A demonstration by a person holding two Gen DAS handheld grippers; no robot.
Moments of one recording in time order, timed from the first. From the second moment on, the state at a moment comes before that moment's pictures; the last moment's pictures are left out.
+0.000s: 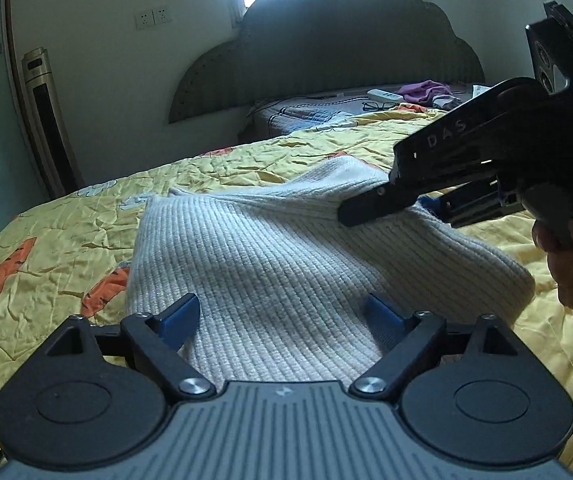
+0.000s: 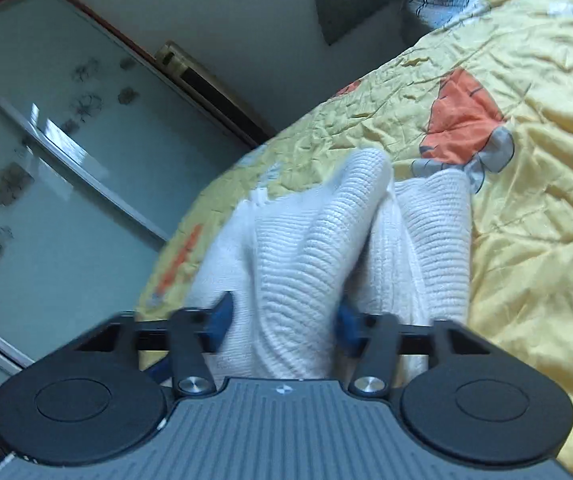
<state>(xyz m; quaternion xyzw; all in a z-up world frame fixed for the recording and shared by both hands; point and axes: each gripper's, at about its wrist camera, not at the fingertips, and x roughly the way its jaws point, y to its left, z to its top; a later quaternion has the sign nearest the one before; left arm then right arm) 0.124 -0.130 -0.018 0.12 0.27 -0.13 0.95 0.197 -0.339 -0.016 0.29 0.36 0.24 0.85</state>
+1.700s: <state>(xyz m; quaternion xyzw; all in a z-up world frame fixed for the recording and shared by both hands) 0.253 0.038 -0.050 -0.26 0.43 -0.23 0.83 0.201 -0.344 -0.038 0.20 0.37 0.19 0.88</state>
